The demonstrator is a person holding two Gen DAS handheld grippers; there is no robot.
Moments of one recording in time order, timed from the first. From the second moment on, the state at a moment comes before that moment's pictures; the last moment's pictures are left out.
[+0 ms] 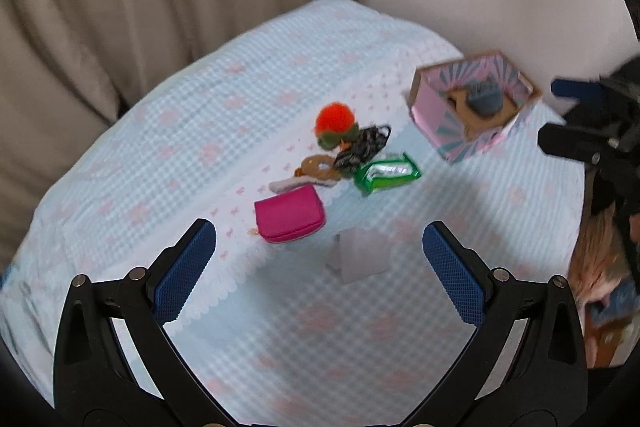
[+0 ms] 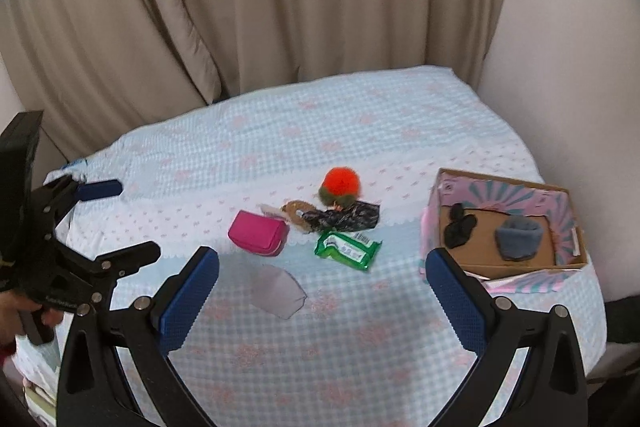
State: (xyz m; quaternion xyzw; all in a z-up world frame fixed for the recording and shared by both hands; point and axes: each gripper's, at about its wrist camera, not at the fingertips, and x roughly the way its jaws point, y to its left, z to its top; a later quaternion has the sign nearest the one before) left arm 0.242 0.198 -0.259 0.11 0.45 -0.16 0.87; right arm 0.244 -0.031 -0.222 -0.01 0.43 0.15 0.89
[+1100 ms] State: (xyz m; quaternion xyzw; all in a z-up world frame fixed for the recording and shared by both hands) left arm 0.381 0.167 -0.506 0.34 0.52 -0.35 0.70; right arm 0.407 -0.006 -0.477 -0.15 0.57 0.24 0.77
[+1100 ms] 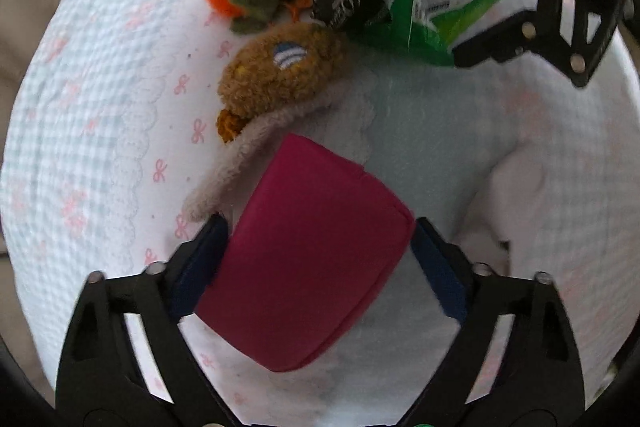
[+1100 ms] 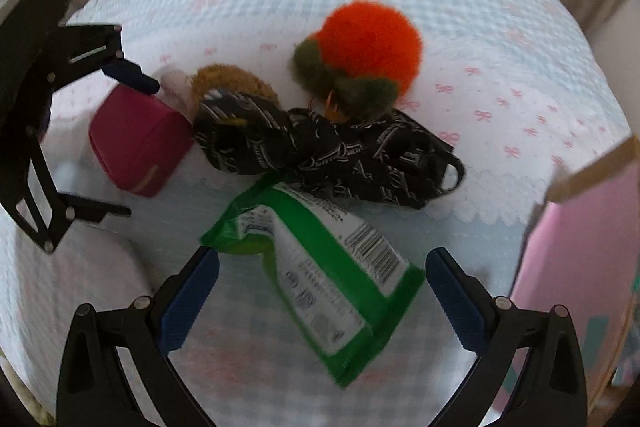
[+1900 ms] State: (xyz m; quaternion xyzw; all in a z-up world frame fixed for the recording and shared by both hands) left arm 0.346 0.182 -0.475 0.30 0.53 -0.31 0.73; right arm 0.351 0.016 -0.461 -0.12 0.57 0.25 0.77
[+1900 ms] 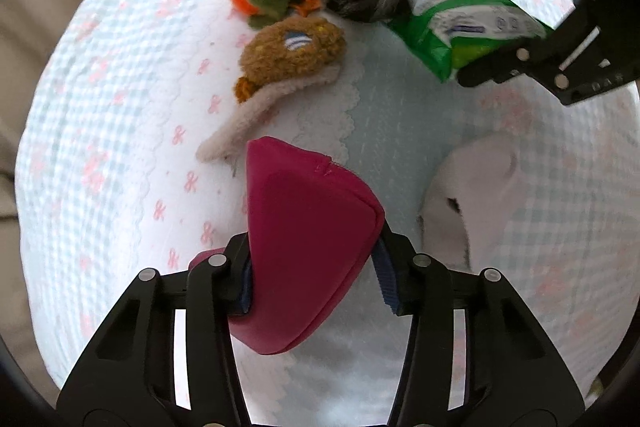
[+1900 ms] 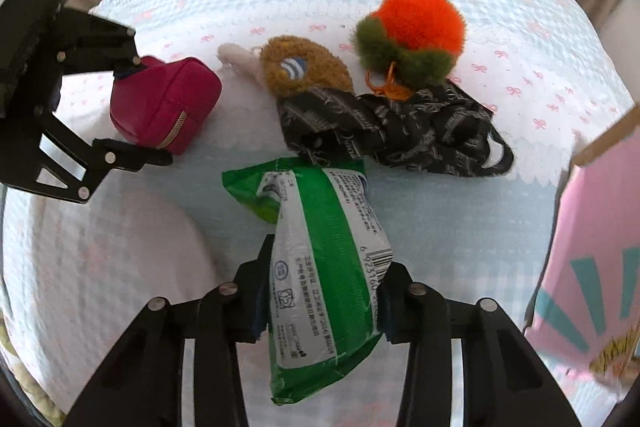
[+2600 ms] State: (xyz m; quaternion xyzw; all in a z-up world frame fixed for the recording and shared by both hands) left arm 0.309 0.167 -0.278 0.17 0.49 -0.24 0.82; right arm 0.293 -0.038 -0.285 -0.03 0.52 0.19 0.83
